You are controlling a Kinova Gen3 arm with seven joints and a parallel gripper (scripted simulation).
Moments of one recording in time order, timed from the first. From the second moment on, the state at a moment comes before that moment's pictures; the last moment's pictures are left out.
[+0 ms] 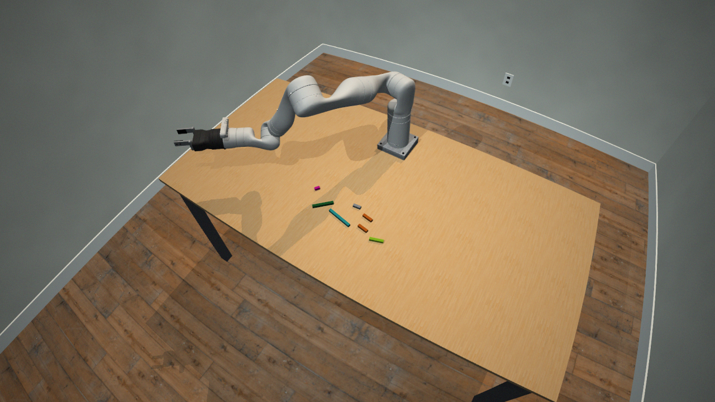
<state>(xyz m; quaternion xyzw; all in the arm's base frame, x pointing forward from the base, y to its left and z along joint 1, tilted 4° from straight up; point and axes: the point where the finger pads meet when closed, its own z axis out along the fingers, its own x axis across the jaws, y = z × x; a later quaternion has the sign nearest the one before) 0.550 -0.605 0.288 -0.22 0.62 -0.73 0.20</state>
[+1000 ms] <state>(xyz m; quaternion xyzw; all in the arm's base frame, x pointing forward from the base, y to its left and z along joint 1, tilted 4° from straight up) 0.554 -0.602 0.288 -0.23 0.62 -0.72 0.20</state>
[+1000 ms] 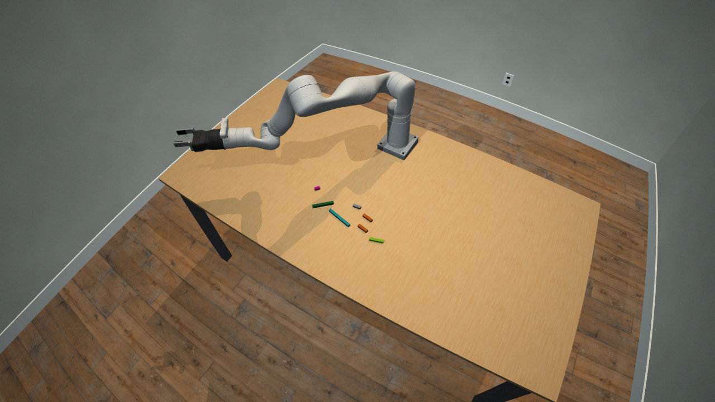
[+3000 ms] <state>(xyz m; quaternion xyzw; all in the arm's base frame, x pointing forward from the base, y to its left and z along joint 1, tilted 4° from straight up) 0.673 -0.251 0.159 -0.66 0.57 -0.40 0.27</state>
